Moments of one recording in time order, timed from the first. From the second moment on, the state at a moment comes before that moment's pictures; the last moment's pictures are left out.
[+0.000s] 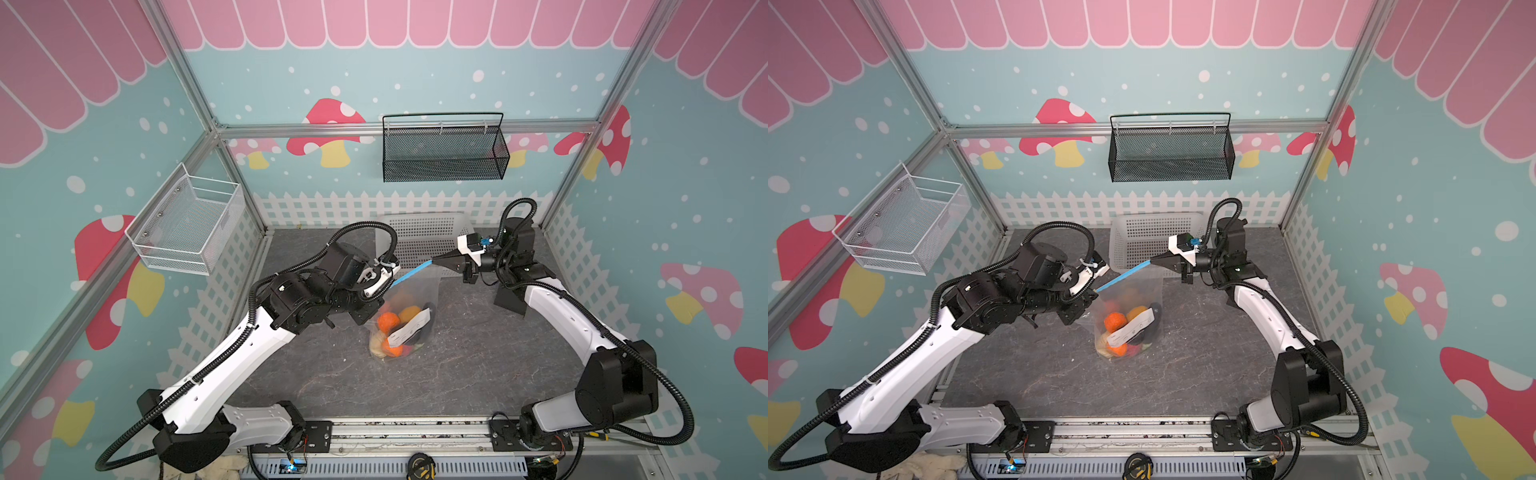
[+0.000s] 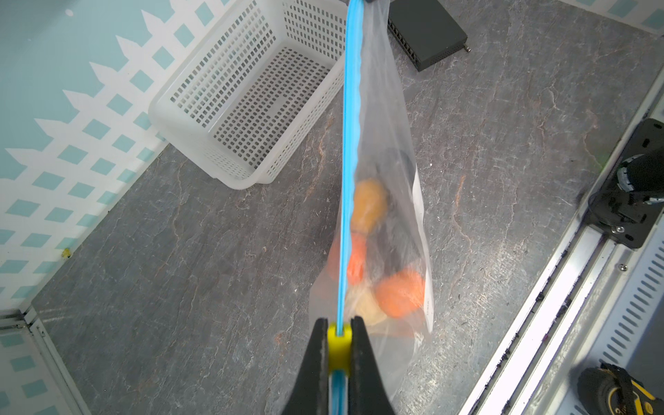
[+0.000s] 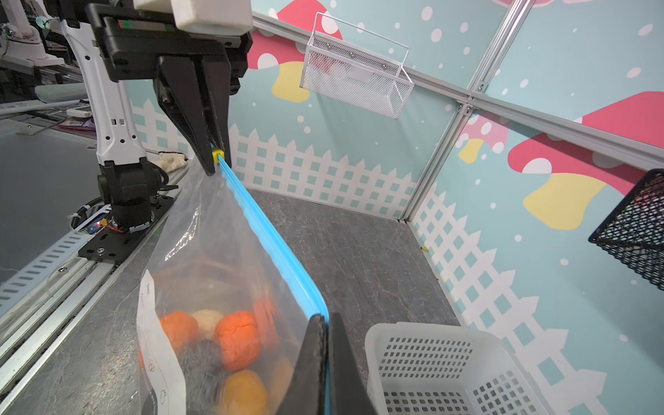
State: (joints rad) left arm -0.76 1.25 1.55 -1.12 -0.04 0.18; right arm 0.23 1.46 1.17 0.03 -1.25 -0.56
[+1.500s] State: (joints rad) left arm -0.77 1.16 1.51 -1.25 -0.12 0.10; right arm 0.21 1.46 1.17 0.01 -1.21 -0.57
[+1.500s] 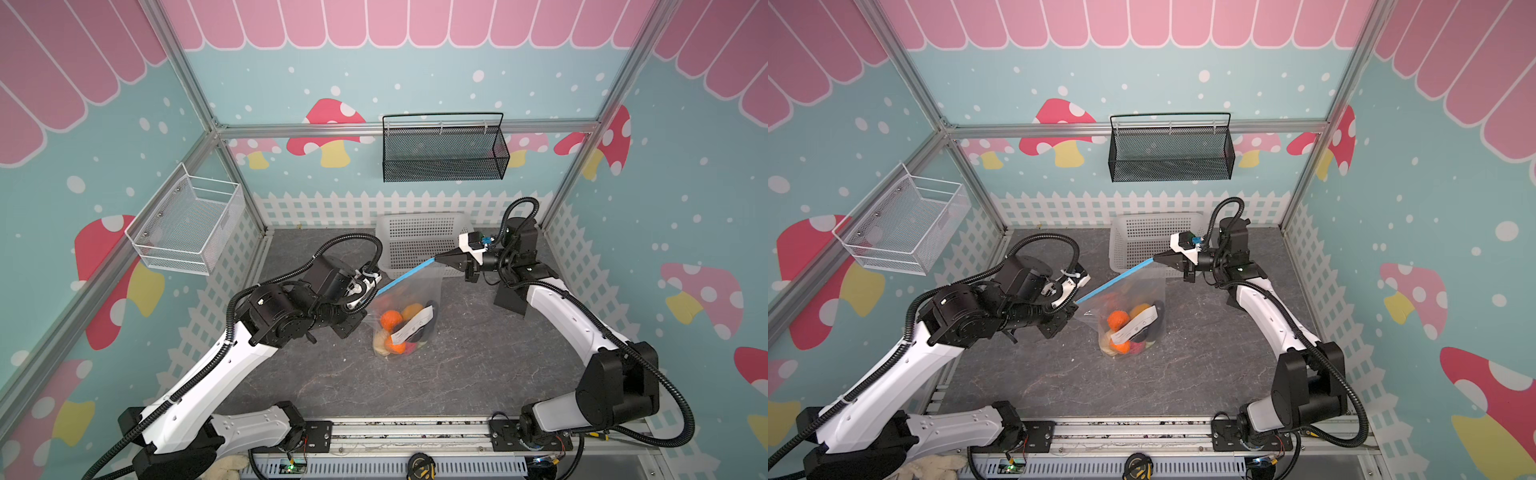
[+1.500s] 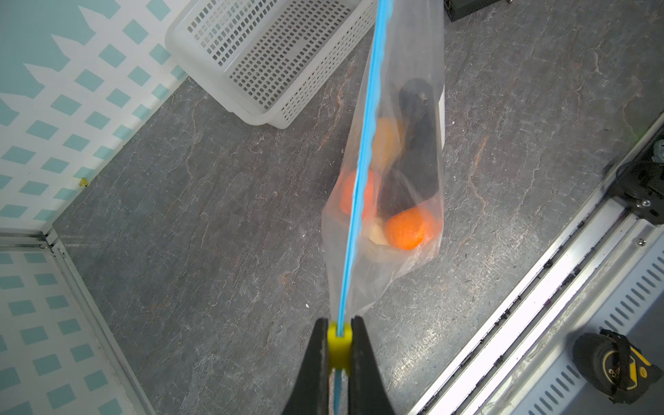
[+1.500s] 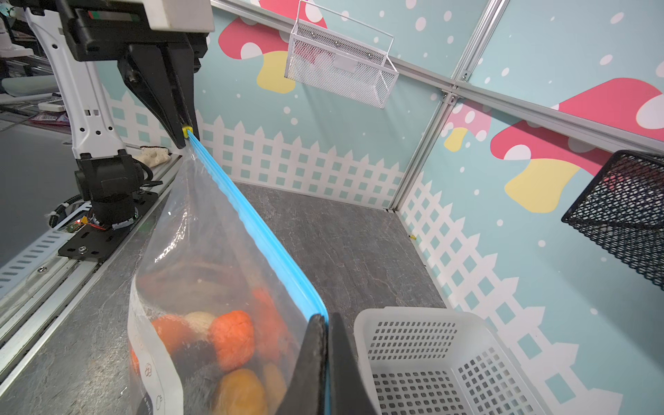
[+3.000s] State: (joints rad) left arm -0.74 1.62 1.92 -1.21 0.02 0.05; right arm 0.25 1.46 1.17 0.04 -1.19 -0.55
